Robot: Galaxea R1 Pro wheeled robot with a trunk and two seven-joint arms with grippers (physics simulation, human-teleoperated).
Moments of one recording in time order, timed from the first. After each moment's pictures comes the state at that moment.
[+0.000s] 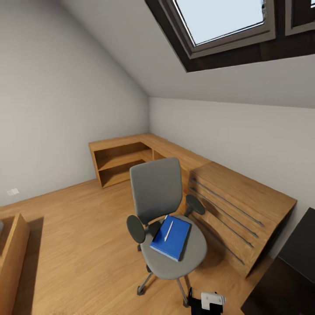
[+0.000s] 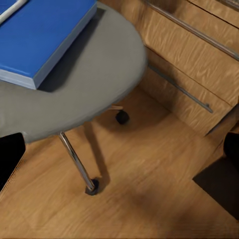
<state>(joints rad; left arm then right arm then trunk) -0.01 0.03 -0.38 -0.74 0.45 -0.10 0.37 -0.40 0.17 0.09 -0.06 0.07 -0.66 -0.47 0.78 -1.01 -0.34</state>
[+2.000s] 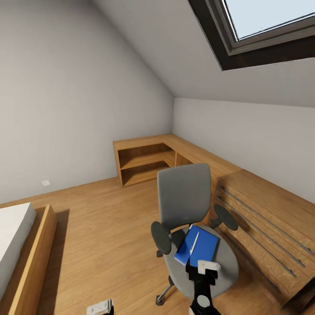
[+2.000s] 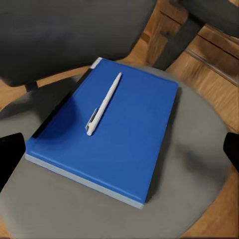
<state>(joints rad) -0.02 0.04 -0.33 -0.90 0.45 -0.05 0.37 -0.40 0.17 0.09 -0.42 0.06 -0.35 -0.48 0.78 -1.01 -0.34</state>
